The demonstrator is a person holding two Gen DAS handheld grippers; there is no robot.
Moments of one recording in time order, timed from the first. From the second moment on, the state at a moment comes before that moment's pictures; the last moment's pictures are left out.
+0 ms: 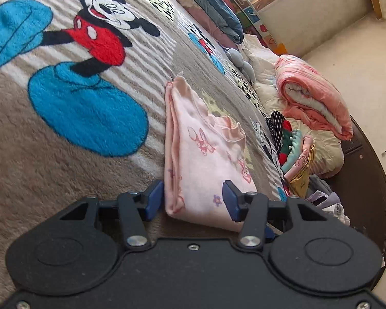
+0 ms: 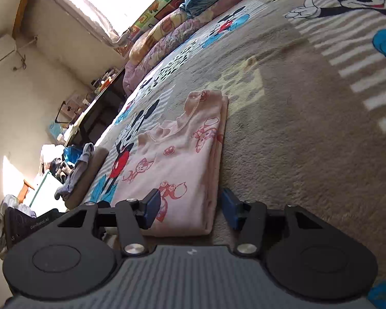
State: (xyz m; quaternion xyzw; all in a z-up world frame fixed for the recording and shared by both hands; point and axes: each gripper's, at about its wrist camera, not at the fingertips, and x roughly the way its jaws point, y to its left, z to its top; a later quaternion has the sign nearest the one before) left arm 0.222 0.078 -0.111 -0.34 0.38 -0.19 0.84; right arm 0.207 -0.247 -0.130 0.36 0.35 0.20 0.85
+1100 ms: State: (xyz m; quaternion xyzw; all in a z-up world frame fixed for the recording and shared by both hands) left arm 0.043 0.106 -0.090 -0.34 0.35 -0.10 0.87; right arm 0.072 -0.250 -0.125 0.39 0.30 0.22 0.84
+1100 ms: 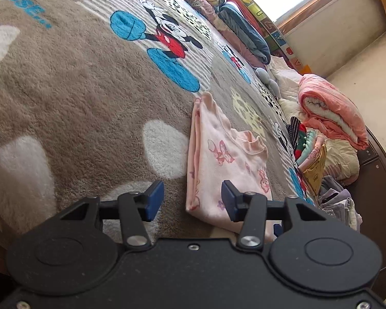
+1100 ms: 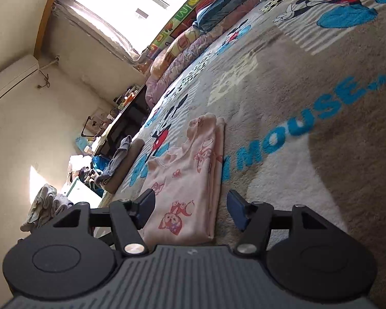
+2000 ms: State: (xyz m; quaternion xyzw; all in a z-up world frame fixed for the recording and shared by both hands) left arm 0.177 0.111 -0.130 -0.35 0.37 -0.23 0.83; right arm 0.175 -0.224 -0.133 0.35 0.34 0.26 0.84
